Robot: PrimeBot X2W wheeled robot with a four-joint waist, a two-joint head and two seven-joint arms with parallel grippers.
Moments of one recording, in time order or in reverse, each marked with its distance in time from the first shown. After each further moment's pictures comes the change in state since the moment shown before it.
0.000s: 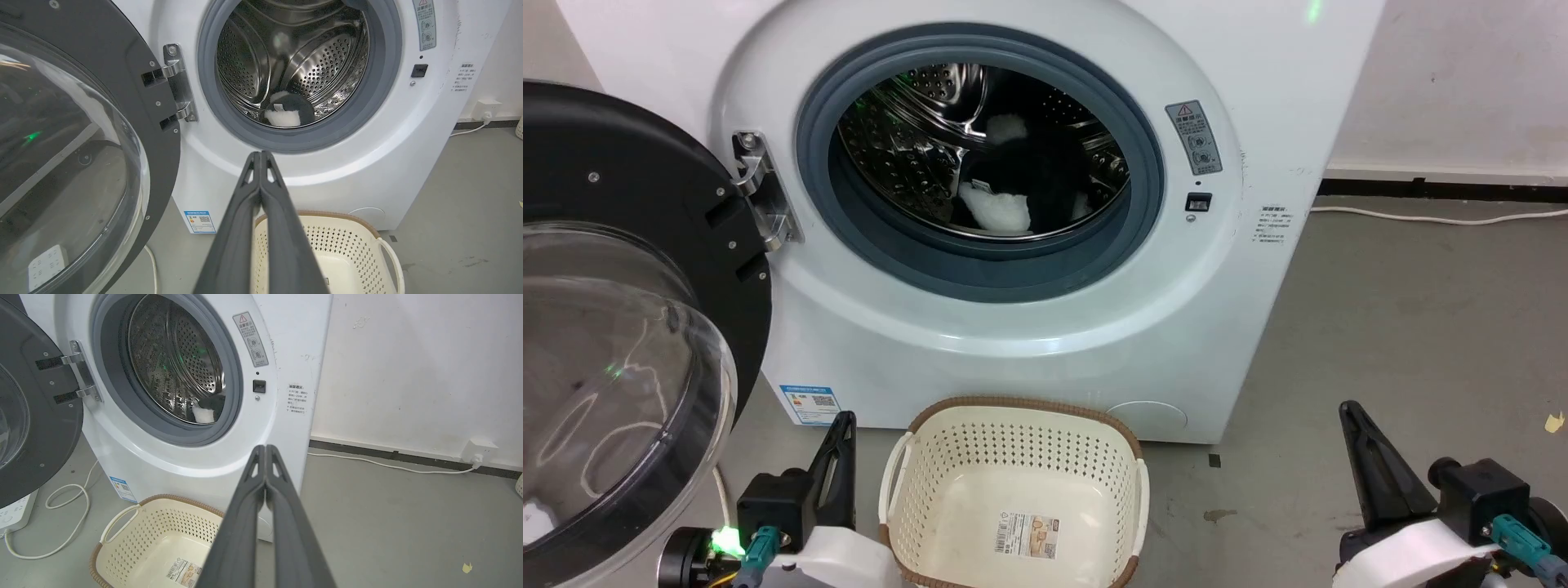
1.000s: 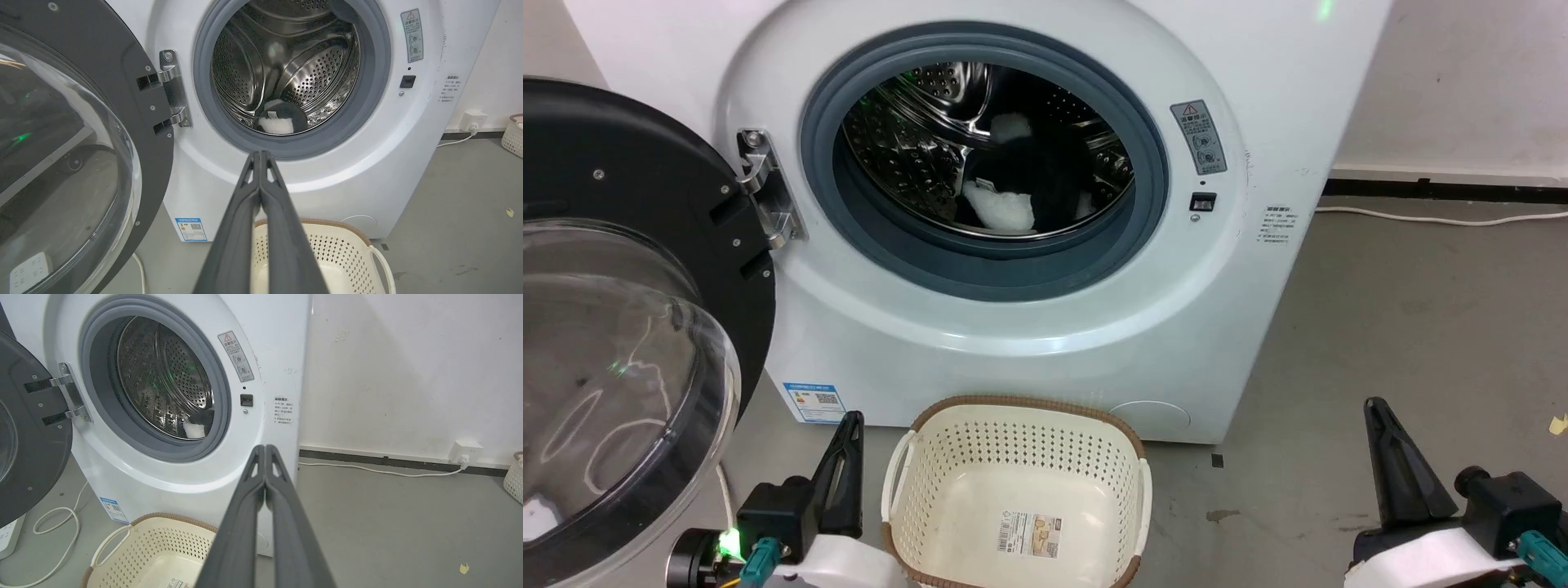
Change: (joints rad) left arm 0.001 0.008 -0.021 0.020 -0.035 -0.010 -0.063; right arm 0.017 0.000 -0.015 -0.010 0.029 0.000 -0.064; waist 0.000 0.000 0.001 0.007
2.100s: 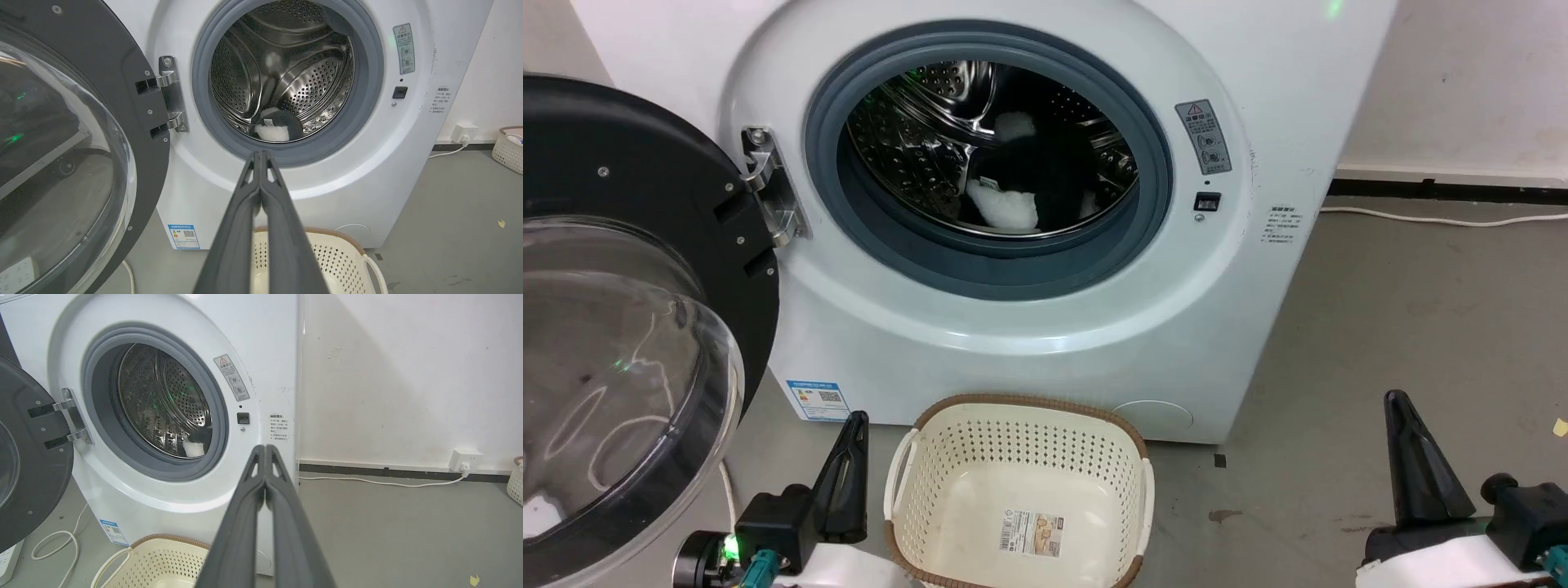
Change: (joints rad) left arm 0.000 0.009 -0.022 0.018 -0.037 -0.013 -0.065; right arm 0.005 0.000 -0.017 -0.009 0.039 0.000 -0.066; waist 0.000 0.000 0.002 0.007
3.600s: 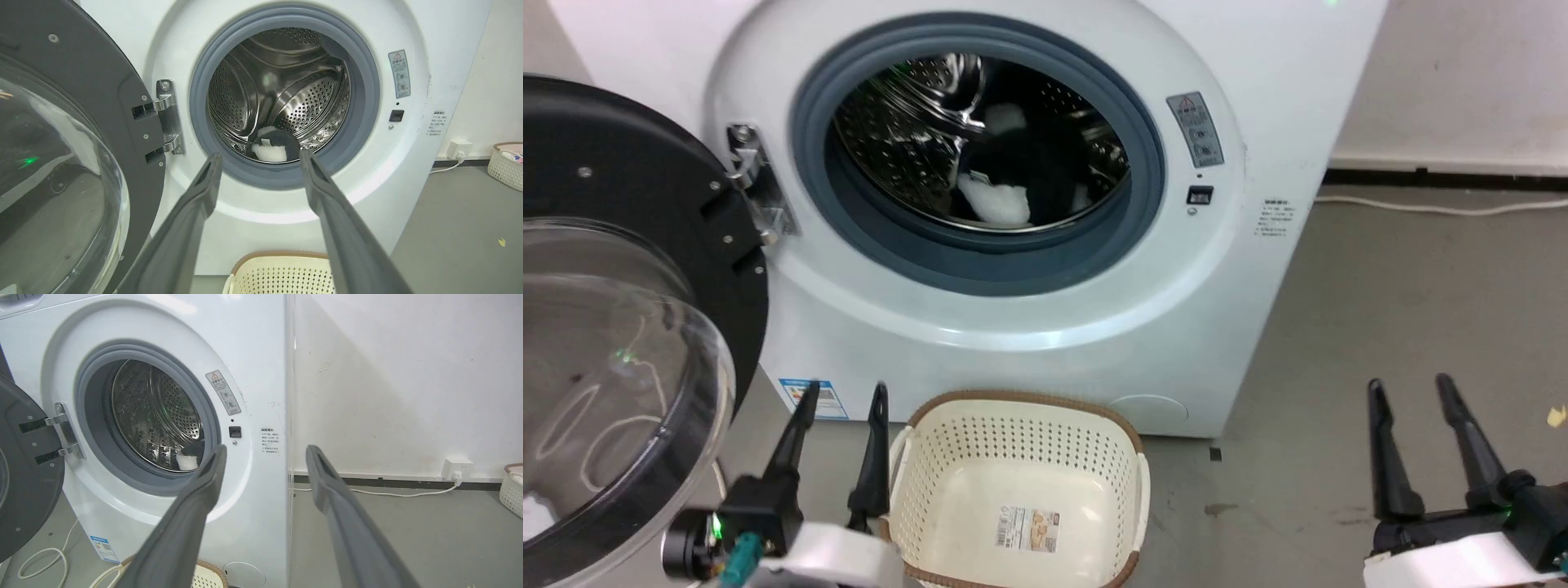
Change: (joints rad) left arm -0.072 0.081 -0.066 0.006 -0.101 0.075 -0.043; right arm -0.017 0.000 -0.020 -0.006 0.006 0.000 -0.044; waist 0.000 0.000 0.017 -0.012
